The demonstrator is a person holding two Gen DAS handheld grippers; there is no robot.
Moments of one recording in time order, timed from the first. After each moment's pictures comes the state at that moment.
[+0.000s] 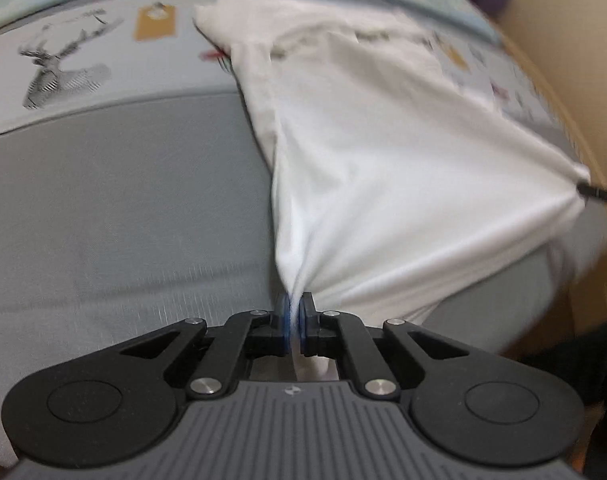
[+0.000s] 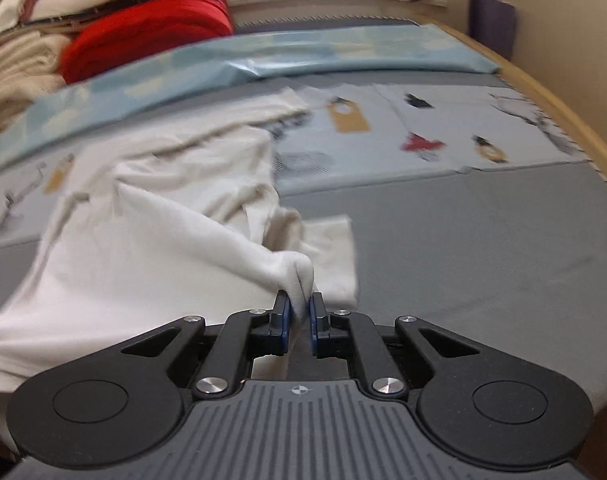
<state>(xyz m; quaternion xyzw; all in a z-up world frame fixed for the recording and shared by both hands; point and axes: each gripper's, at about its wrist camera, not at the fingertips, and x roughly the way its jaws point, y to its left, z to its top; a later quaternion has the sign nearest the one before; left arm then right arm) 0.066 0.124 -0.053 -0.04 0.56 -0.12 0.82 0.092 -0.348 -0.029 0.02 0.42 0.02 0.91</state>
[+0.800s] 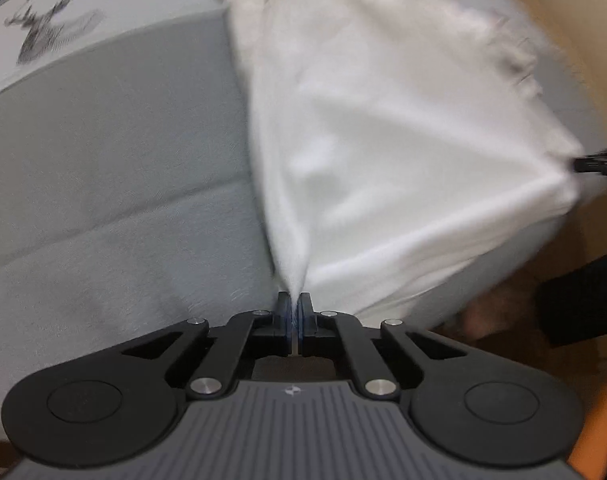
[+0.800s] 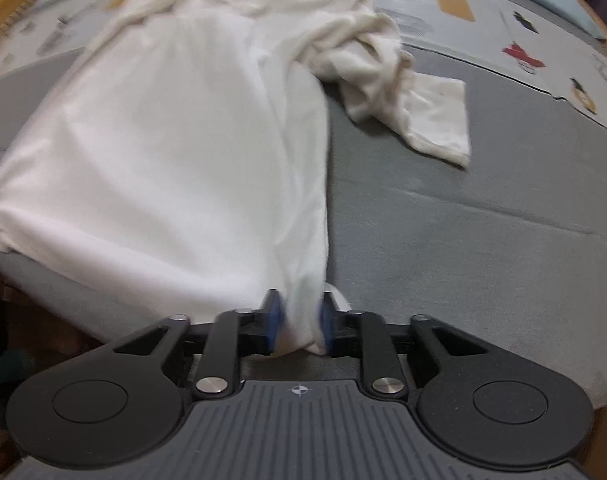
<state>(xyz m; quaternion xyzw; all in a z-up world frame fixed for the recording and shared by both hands) 0.042 0.142 -0.071 -0.02 0.59 -0.16 0.79 0.076 -0.319 -0.084 -0.06 0.56 0.16 0.81</state>
